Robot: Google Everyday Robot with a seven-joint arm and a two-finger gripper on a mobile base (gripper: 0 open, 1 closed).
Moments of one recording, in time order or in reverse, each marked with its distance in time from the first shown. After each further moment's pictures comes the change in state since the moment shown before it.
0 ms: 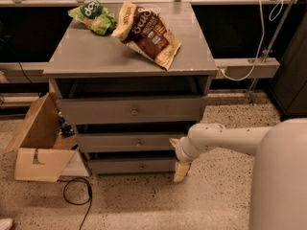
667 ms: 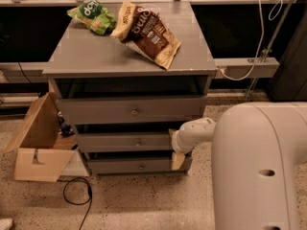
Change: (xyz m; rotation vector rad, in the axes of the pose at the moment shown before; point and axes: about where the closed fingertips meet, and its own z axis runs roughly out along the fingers) arm 0.017 -0.057 0.029 0.115 0.118 -0.019
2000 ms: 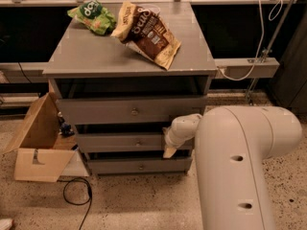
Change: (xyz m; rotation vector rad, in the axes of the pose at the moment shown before) arm -0.015 -0.037 0.055 -0.002 -0.023 0.005
